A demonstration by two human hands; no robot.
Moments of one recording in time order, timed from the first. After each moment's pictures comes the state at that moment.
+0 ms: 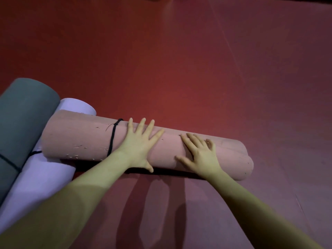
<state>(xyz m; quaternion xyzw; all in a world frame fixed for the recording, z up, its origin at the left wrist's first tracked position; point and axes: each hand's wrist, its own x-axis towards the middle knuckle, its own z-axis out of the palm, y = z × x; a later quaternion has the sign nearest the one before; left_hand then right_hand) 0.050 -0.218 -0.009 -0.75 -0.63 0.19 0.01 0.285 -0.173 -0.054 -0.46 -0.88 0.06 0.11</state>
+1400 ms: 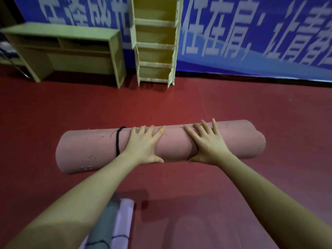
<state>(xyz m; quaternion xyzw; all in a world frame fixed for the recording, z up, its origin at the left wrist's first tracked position) -0.069 -0.139 0.746 -0.73 -0.68 0.01 0.09 0.165 -0.049 0.738 -0.37 -0.92 -0.14 0.05</state>
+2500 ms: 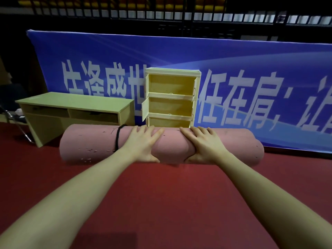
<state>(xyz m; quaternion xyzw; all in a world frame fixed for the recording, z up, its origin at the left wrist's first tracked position) -0.340 0.467 0.897 -0.70 -0.67 0.00 0.24 -0.112 0.573 0.896 -0.32 -0.92 -0.20 0.12</state>
